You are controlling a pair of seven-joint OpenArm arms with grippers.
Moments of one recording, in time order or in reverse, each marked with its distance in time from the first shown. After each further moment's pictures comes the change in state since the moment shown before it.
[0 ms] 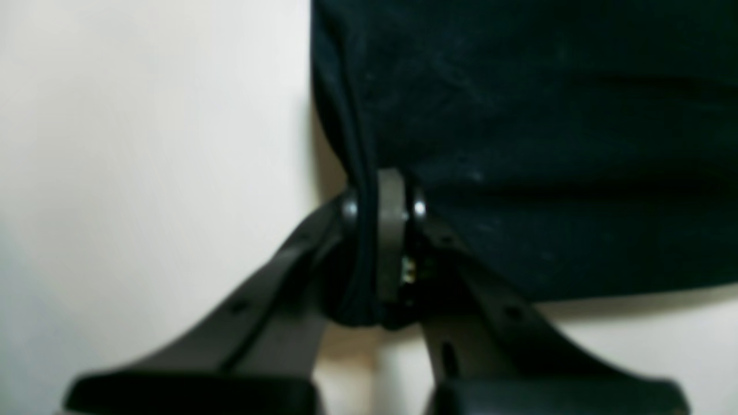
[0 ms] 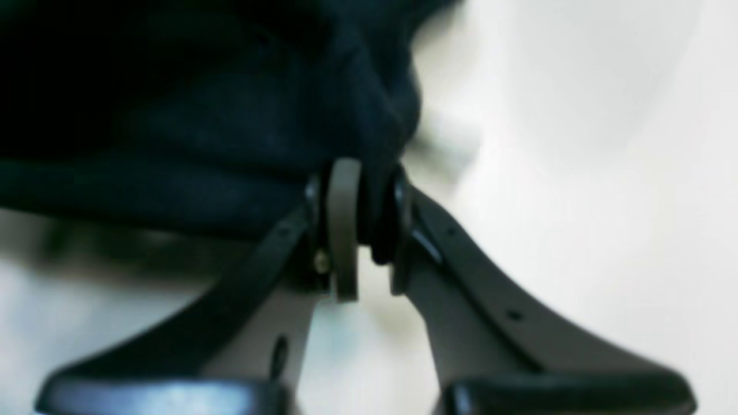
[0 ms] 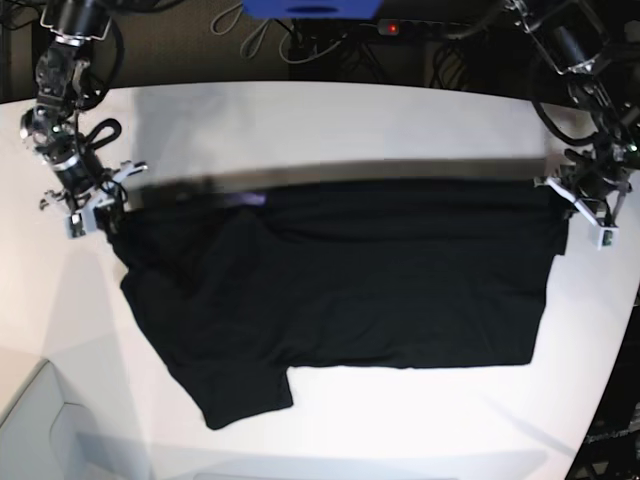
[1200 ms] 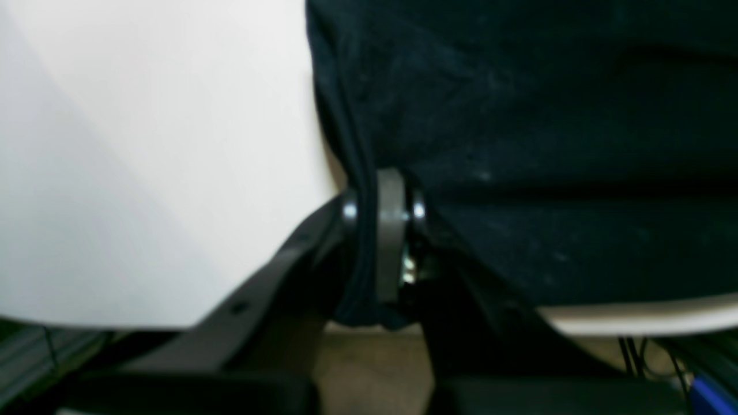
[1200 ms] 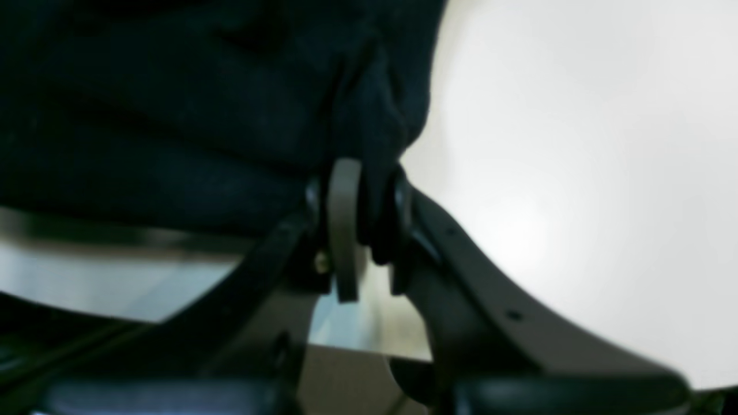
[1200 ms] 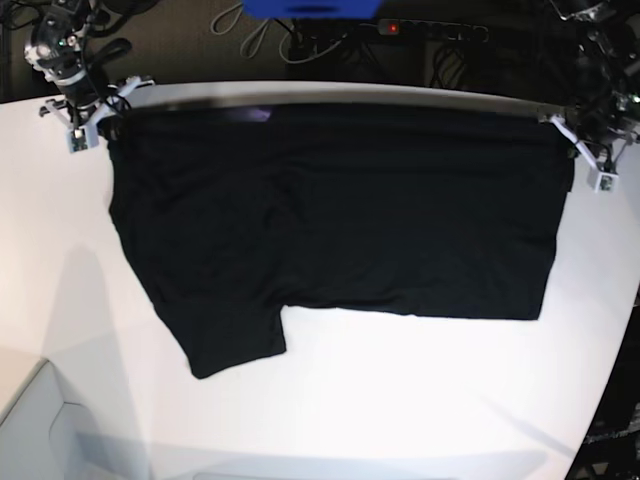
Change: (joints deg) left arm 14.8 -1.4 0.1 6.0 -0.4 -0.1 4.3; right arm -18.4 -11.6 11.5 14.8 1.1 3.7 -15.5
